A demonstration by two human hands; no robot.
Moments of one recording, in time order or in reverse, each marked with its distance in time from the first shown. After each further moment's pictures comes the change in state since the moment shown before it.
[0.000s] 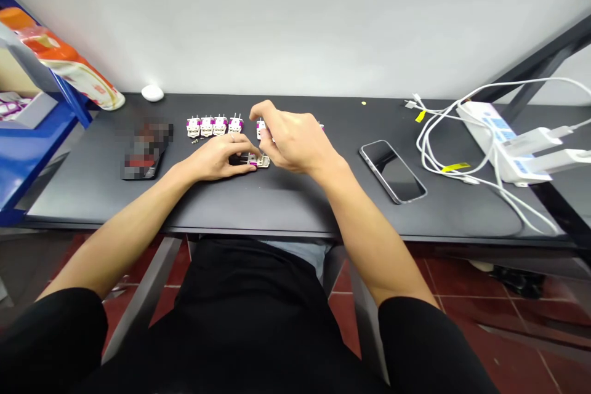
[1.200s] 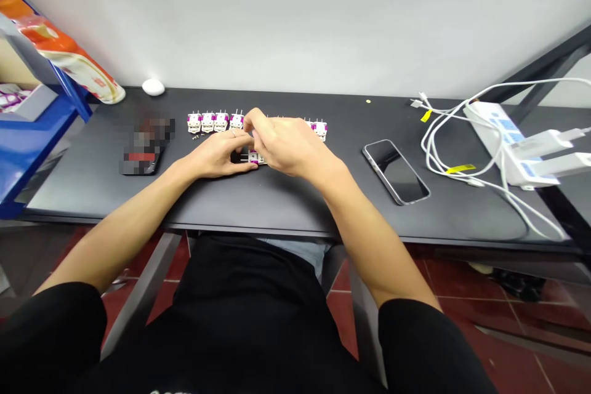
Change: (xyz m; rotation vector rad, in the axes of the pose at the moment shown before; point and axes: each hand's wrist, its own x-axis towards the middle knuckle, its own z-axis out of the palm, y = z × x) left_hand 0.001 0.002 0.002 0.030 0.027 -0.006; right_hand 0.006 -0.013 -0.002 0.108 -0.192 0.002
